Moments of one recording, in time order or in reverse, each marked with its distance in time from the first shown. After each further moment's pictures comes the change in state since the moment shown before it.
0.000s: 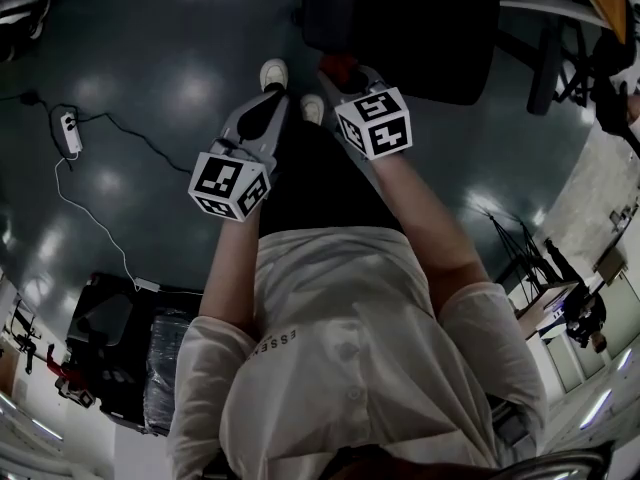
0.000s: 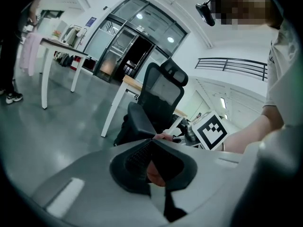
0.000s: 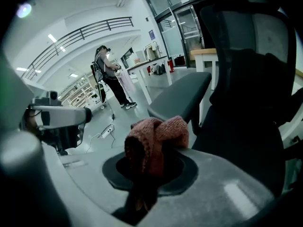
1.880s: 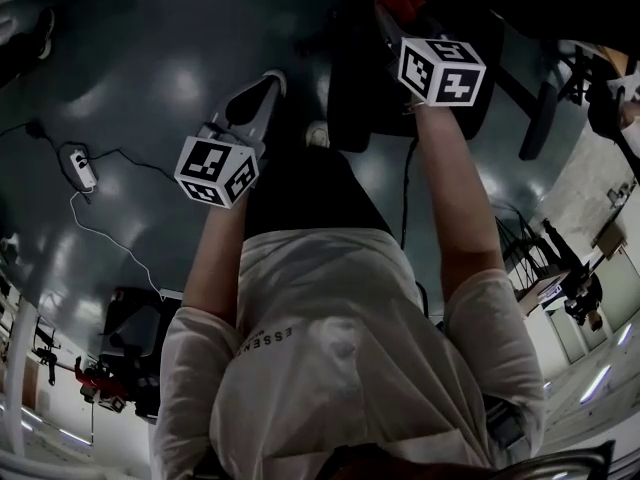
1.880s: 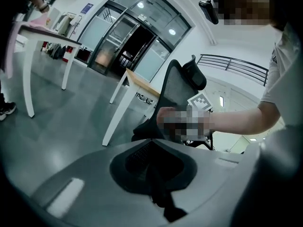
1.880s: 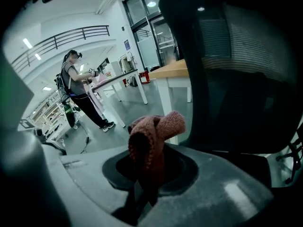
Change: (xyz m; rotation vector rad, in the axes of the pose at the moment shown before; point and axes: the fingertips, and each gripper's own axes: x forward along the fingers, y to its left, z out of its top) left arm 0.106 0.131 0.125 -0.002 0.108 -0.065; right arm 0.048 -0.197 0.220 0.171 -0.119 -0.230
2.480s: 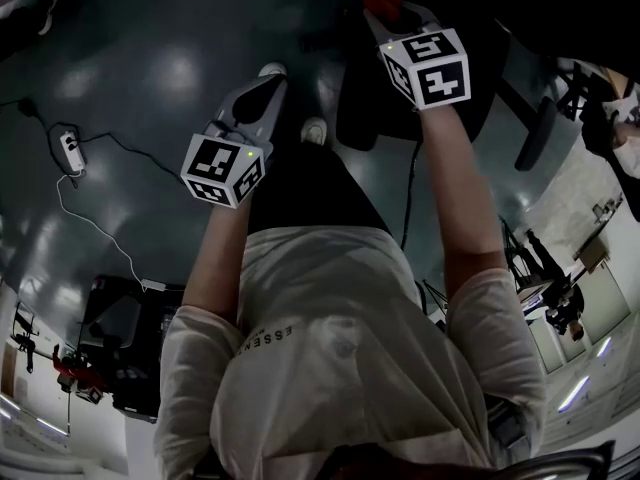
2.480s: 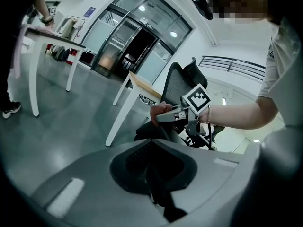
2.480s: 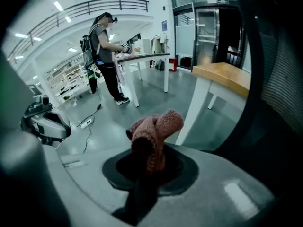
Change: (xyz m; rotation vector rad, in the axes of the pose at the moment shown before) left arm -0.013 0.002 -0.009 -0.008 -0.031 0.033; right arm 0.019 0.056 -0.004 -0.416 0.188 0.088
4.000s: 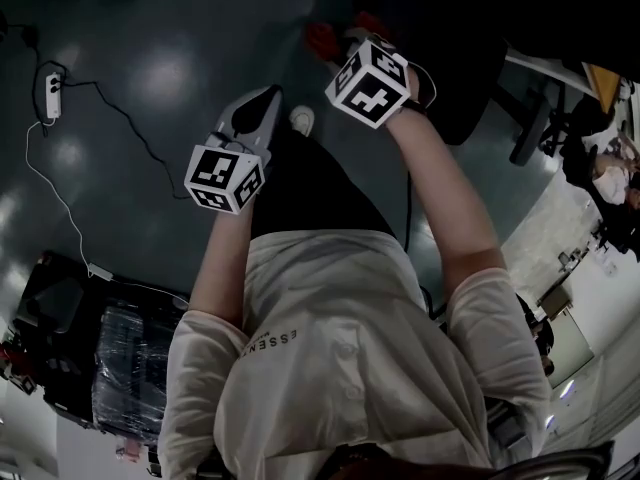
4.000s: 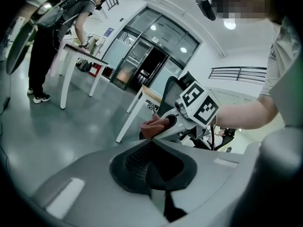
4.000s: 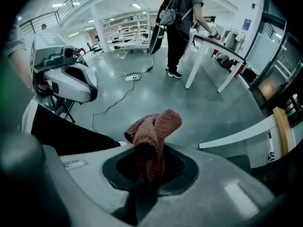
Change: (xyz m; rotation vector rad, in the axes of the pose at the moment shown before) left arm -0.124 -0.058 -0.107 -0.088 -0.198 0.168; right arm -0.031 0.216 -0.104 -0.669 0.290 0.253
